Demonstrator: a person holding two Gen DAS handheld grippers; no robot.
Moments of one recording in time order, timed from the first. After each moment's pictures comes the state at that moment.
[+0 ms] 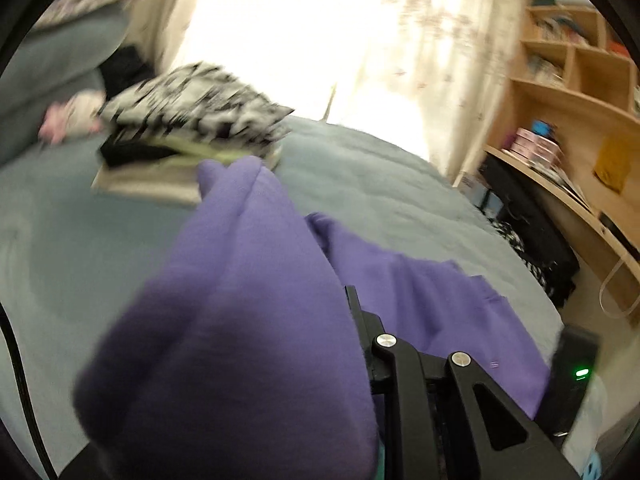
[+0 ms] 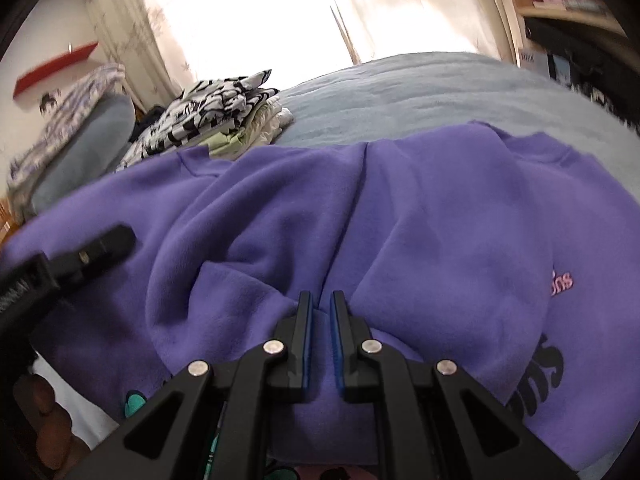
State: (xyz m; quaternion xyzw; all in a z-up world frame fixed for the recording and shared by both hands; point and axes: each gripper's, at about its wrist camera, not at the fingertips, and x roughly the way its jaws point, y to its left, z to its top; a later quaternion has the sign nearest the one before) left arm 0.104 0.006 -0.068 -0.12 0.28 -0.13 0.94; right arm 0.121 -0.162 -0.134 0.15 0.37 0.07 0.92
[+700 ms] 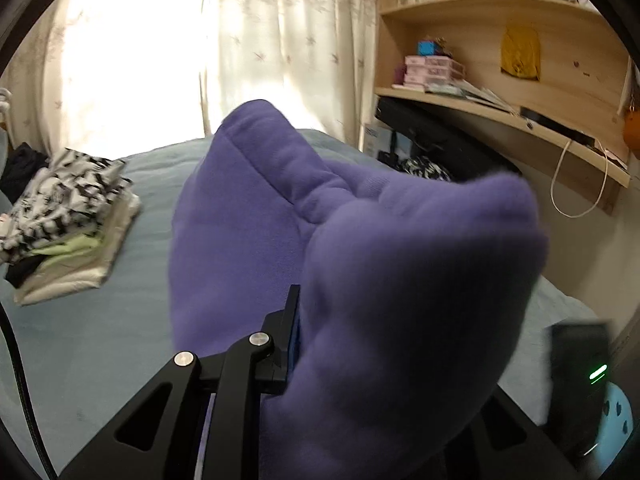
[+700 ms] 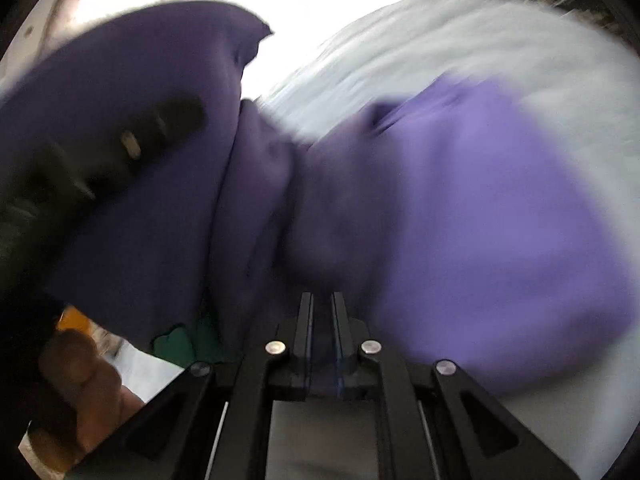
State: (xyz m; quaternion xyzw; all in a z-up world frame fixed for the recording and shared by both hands) left arm 0.086 -0.207 -0.031 0.04 0.28 -0.26 0.92; right arm 0.051 -0.301 -0.107 0.29 0.39 0.07 0.87
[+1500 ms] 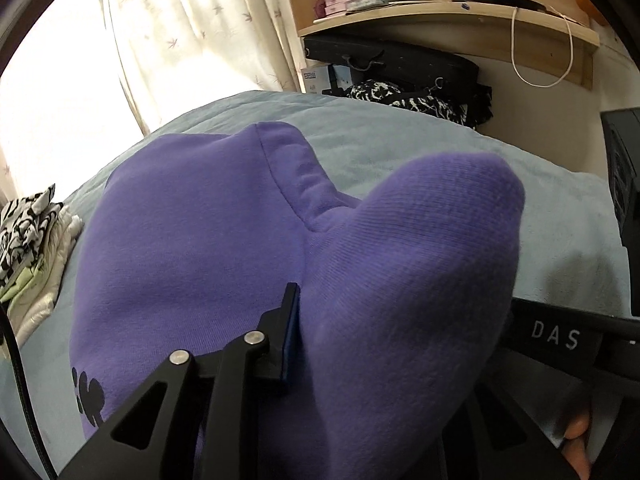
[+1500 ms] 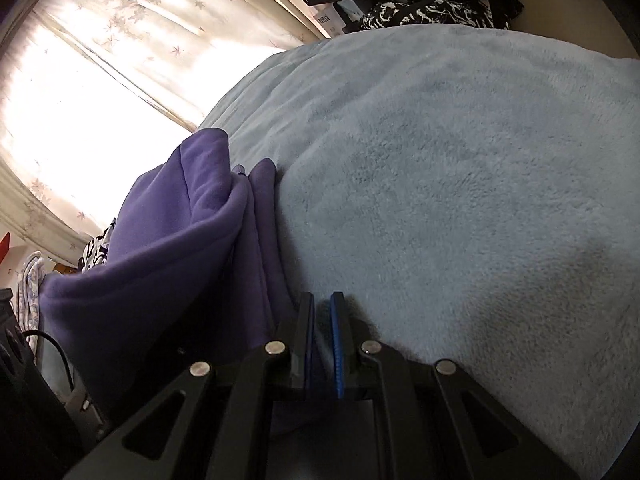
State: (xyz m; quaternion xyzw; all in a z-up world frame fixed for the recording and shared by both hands) left arm 0.057 -0.320 -0.126 0.20 0.30 -0.30 0.88; right arm 0.000 -0.413 -0.145 0.38 0.34 -0.11 0.85
